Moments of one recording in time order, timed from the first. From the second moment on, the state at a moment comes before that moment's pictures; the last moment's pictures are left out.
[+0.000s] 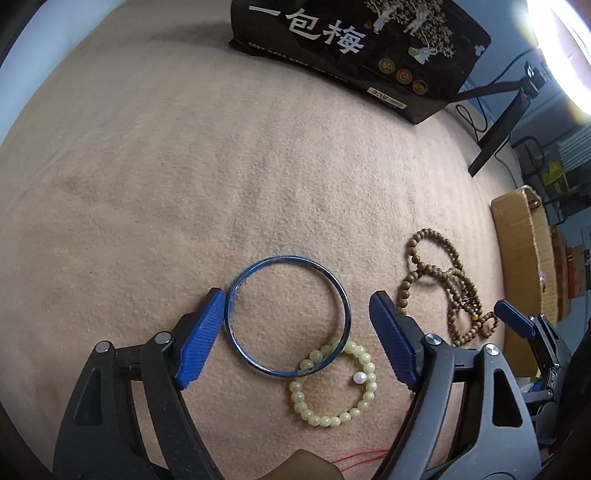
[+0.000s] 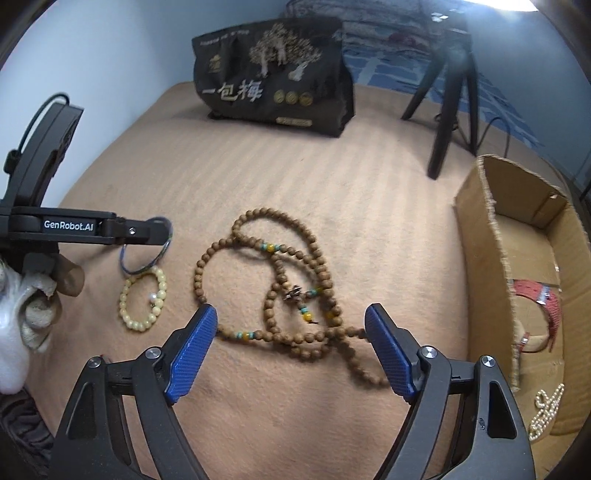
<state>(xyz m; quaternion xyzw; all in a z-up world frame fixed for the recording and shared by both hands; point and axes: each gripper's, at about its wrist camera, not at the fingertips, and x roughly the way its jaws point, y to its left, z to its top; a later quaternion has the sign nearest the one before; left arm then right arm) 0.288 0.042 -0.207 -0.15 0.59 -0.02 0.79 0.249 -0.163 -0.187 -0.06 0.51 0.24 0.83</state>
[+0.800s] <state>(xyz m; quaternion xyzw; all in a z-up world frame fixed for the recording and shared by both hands) 0.303 0.003 -0.222 -0.06 0.59 0.03 0.80 0.273 -0.143 -0.210 -0.07 0.53 0.24 0.81</state>
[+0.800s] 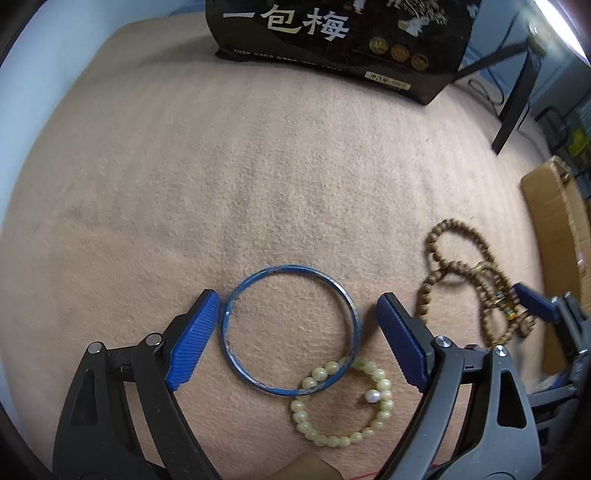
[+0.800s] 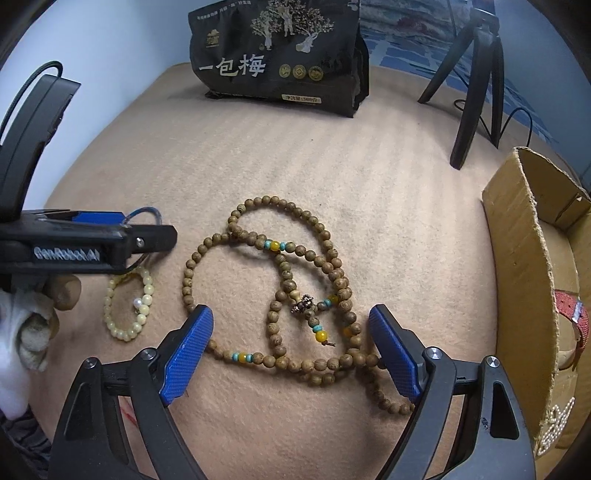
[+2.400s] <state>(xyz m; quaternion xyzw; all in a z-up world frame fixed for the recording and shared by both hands) 0.266 0.054 -0.144 -0.10 0.53 0.02 0.84 0.252 -0.140 -0.143 -0.06 0.46 0.27 0.84</state>
